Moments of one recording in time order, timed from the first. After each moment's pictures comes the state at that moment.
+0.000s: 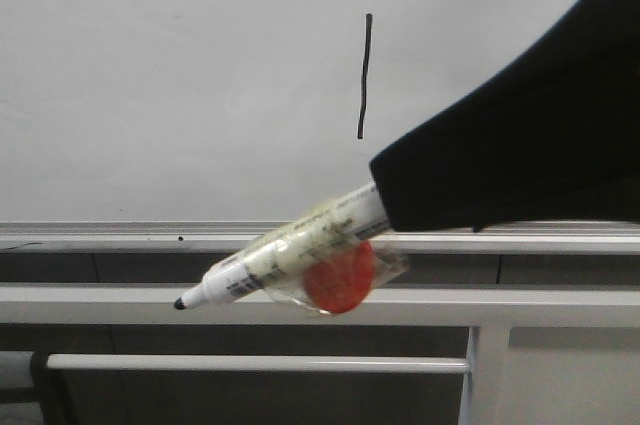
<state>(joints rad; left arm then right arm) -1.07 0.52 -0.28 0.45 0.14 -0.21 0.80 0.91 -0.46 1.21 0.28 -1.18</state>
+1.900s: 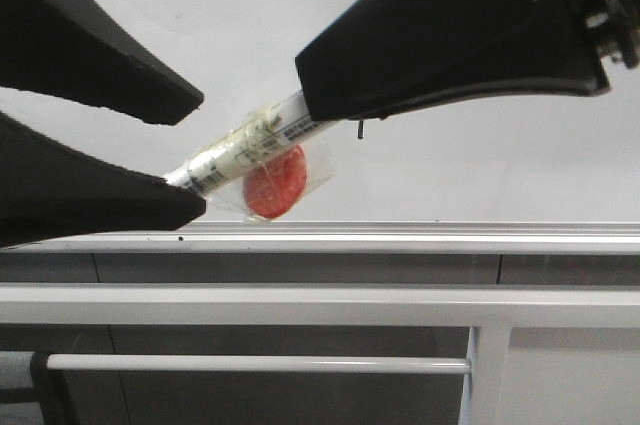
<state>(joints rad) -1.07 0.99 -0.49 0.90 0.14 -0.20 0.80 0.99 -0.55 1.27 0.25 -1.14</state>
